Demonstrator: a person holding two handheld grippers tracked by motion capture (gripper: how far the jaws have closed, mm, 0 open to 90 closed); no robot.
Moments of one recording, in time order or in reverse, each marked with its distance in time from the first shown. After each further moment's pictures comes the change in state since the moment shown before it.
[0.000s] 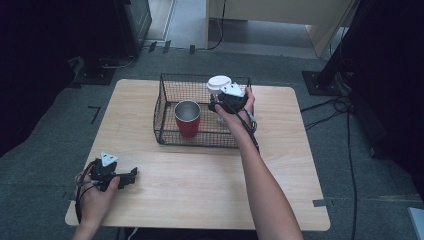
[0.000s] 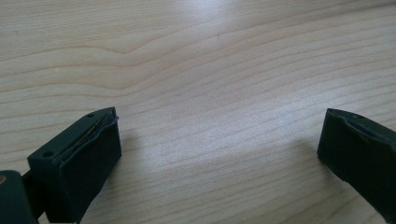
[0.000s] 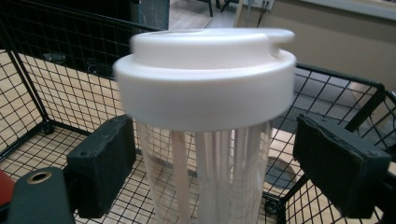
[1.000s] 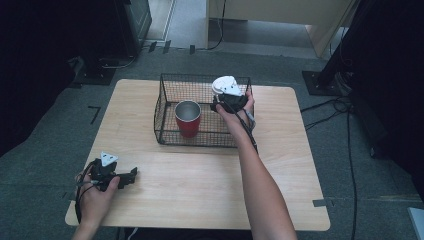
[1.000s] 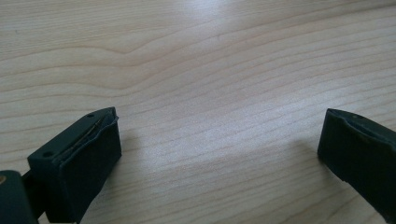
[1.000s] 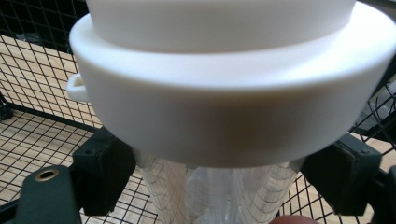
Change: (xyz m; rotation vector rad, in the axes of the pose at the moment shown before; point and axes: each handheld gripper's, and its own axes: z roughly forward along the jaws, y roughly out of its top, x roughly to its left) left arm 0.001 0.000 0.000 0.000 -0.004 -0.002; right arm -0.004 -0.013 0.022 0.065 -0.062 -0.007
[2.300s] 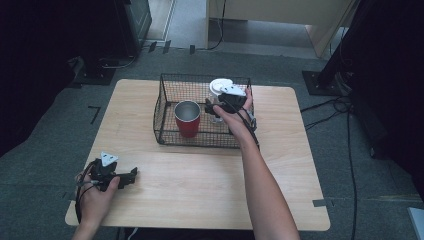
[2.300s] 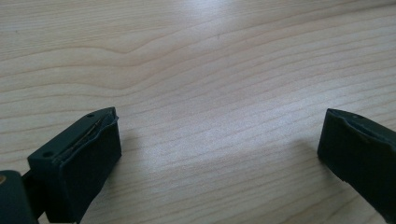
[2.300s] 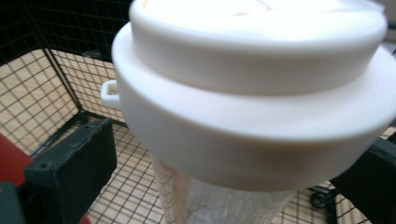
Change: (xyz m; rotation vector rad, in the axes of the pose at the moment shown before) left arm -0.001 0.000 0.000 0.001 0.004 0.003; right arm 0.002 0.002 -0.009 -0.018 0.179 0.074
